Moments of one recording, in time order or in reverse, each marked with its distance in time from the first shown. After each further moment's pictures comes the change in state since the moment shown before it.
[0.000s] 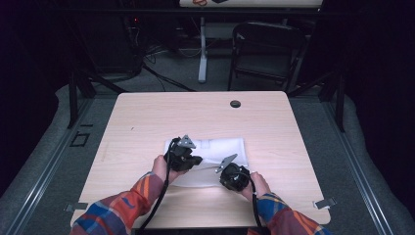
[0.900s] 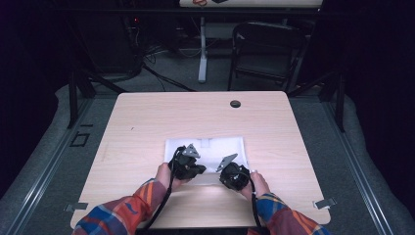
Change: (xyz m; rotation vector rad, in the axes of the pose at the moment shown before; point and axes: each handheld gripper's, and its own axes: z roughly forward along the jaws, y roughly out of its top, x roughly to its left) left arm -0.014 -0.016 0.019 0.023 -0.041 0.025; right arm -0.001 0.001 0.002 -0.023 -0.016 0.014
